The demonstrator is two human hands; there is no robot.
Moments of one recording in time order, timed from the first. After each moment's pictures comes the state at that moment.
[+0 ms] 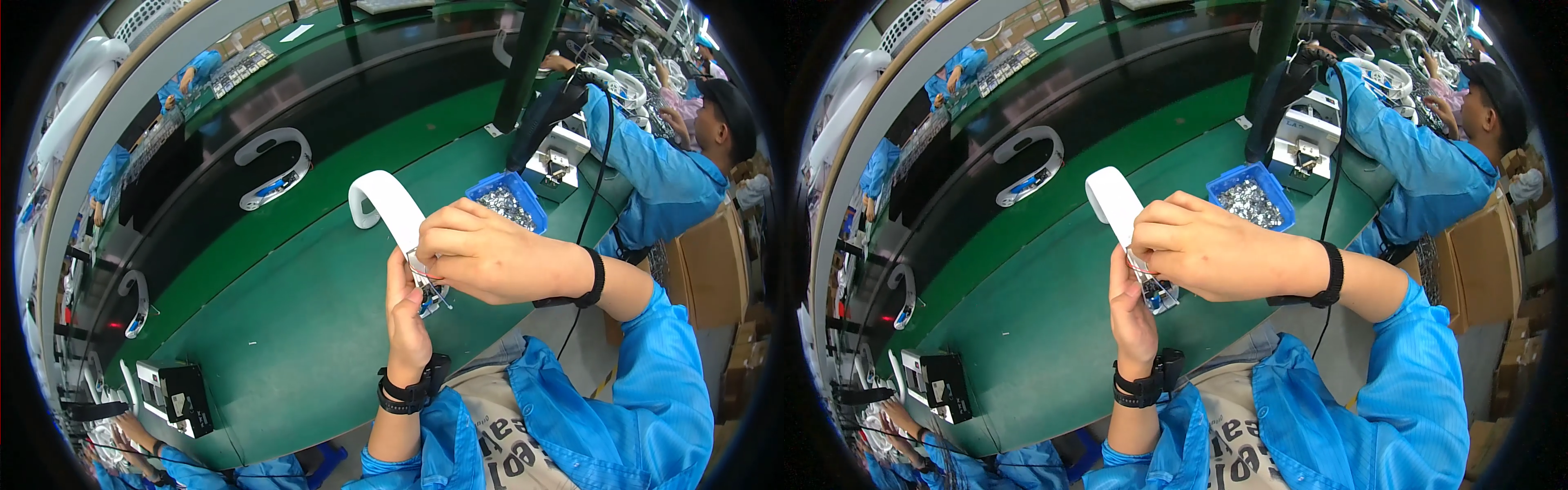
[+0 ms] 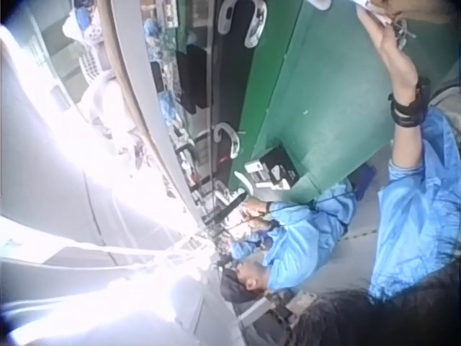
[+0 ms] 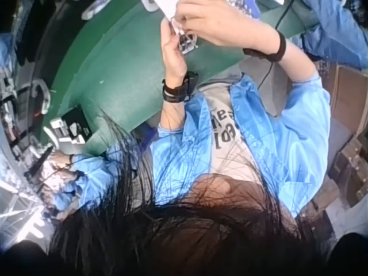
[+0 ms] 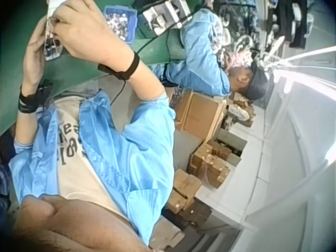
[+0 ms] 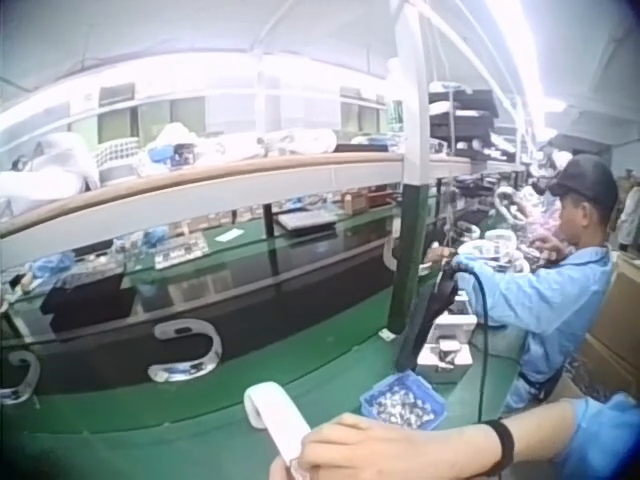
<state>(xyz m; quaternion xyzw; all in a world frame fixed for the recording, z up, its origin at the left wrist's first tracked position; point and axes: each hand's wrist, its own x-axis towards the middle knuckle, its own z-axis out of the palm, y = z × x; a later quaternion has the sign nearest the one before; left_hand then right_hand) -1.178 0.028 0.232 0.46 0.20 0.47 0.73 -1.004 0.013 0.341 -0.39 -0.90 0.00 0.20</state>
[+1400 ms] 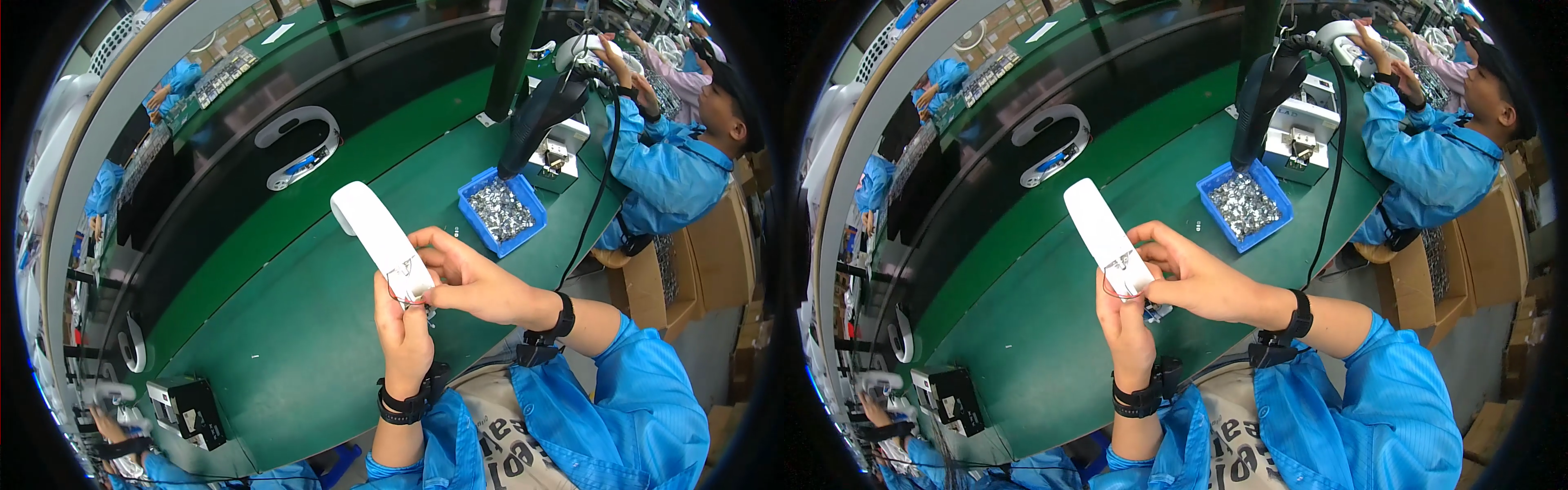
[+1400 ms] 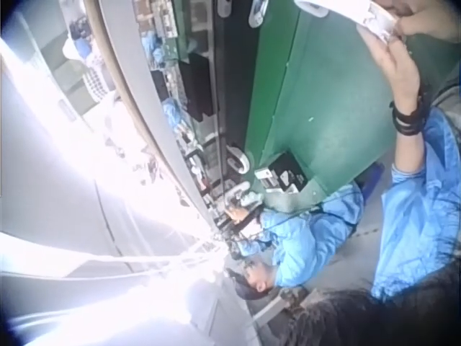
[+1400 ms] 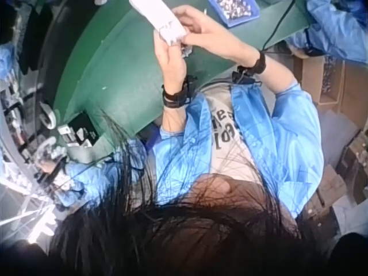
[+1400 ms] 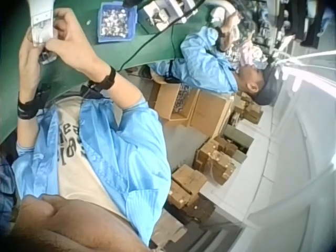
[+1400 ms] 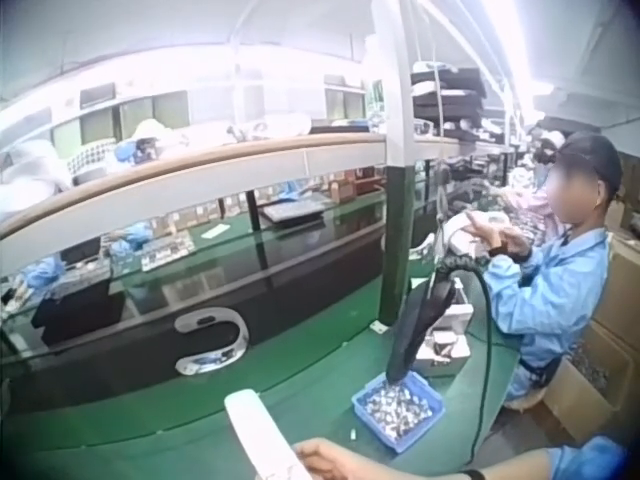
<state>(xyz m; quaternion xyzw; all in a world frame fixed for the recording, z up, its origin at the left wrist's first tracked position) -1.225 0.028 0.241 0.49 0.23 0.48 0.69 -1.077 -0.002 0.286 -0.42 -0.43 0.61 0.51</state>
